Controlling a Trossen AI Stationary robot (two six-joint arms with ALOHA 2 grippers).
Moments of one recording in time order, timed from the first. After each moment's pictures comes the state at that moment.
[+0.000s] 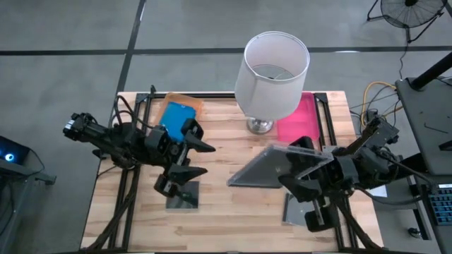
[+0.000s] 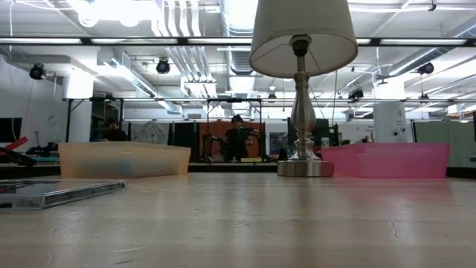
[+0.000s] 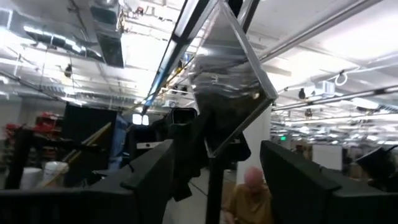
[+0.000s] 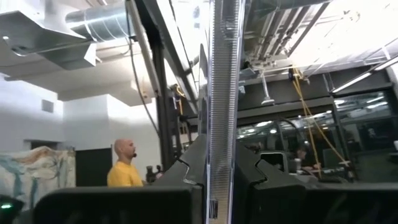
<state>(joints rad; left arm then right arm) -0.40 1.33 1.41 0.49 -0.13 -0.05 0.71 1.50 1.58 0.64 0.55 -0.22</state>
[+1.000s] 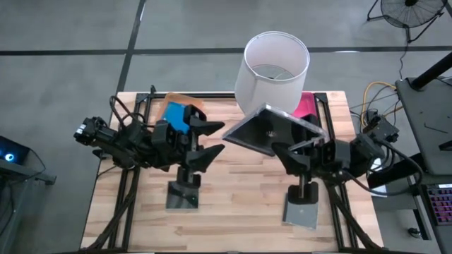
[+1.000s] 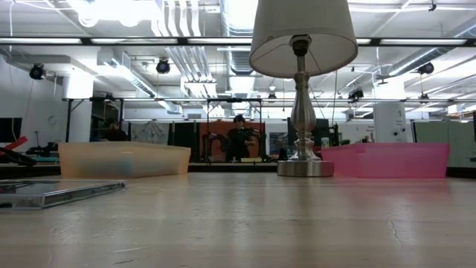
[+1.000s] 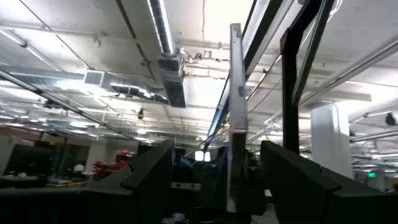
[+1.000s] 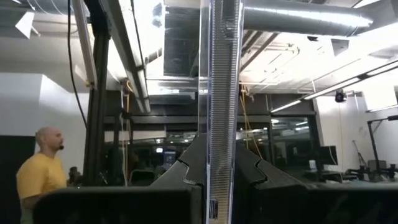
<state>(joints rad) -0.40 1.50 1.62 0.65 -0.37 0.16 0.61 1.48 1.62 0.63 0.64 -0.42</state>
